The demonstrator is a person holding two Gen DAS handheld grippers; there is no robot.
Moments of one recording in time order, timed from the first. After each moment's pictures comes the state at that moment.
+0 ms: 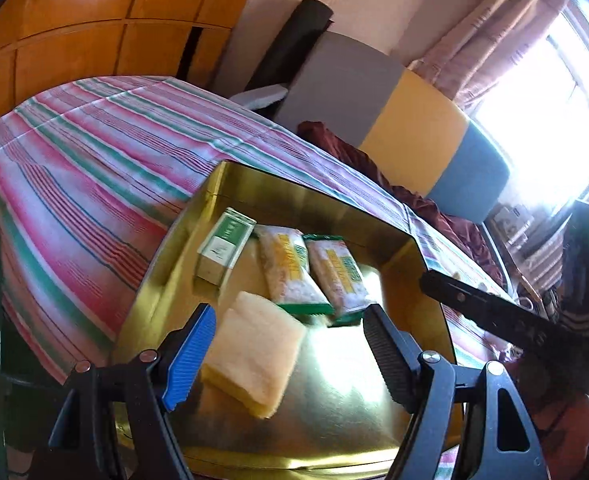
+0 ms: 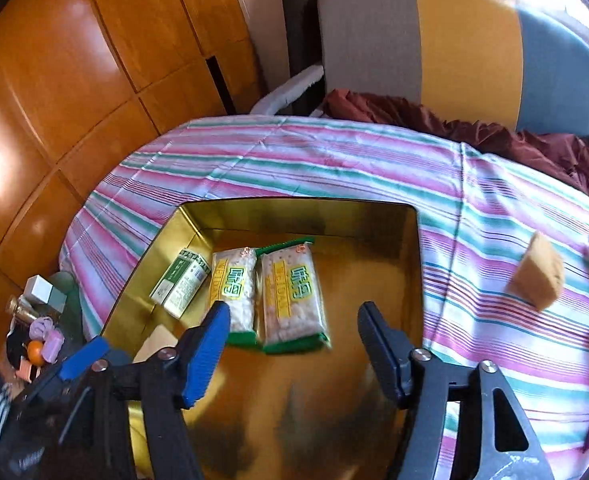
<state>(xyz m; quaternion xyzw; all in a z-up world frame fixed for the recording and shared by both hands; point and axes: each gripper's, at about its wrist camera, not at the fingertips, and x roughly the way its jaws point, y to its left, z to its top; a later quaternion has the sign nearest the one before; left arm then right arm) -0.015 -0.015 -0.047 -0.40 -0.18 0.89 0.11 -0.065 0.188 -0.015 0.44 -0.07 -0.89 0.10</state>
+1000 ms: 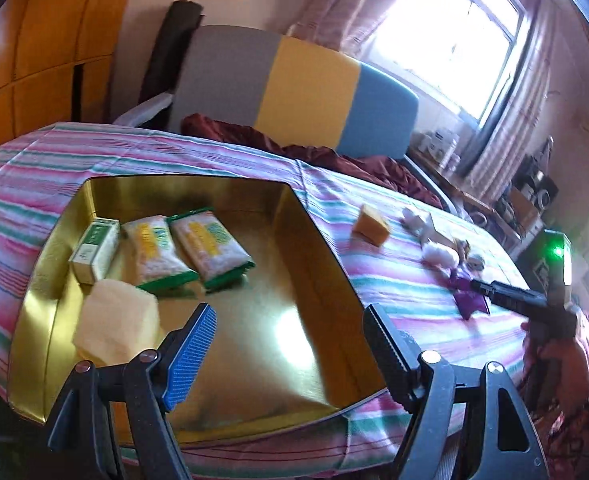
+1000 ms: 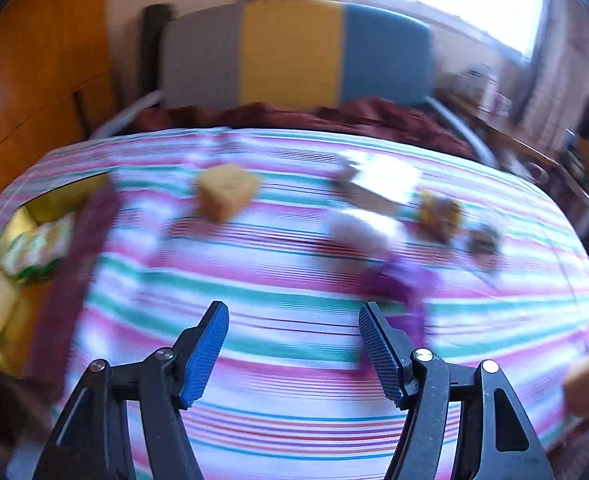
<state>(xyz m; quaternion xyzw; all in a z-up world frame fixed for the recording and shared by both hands) 0.028 0.081 -0.030 -0.38 -0.06 0.89 0.26 0.073 0.413 -0.034 0.41 -0.05 -0.90 -0.15</state>
